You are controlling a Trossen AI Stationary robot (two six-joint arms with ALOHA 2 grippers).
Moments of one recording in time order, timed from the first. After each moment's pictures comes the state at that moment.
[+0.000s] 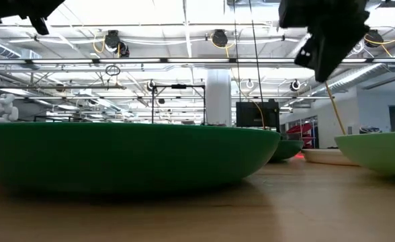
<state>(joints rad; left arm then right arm) -0.37 0.02 0.19 0.38 -0.58 0.26 0.21 1.32 0.95 -0.75 -0.11 0.37</state>
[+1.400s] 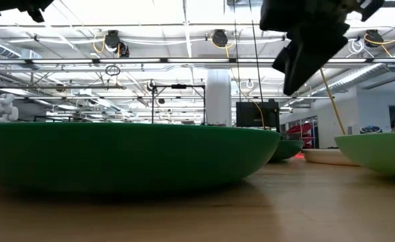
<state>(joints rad) -0.37 0.02 0.24 0.36 -0.58 0.50 0.22 1.43 0.95 -0.57 -0.05 0.28</state>
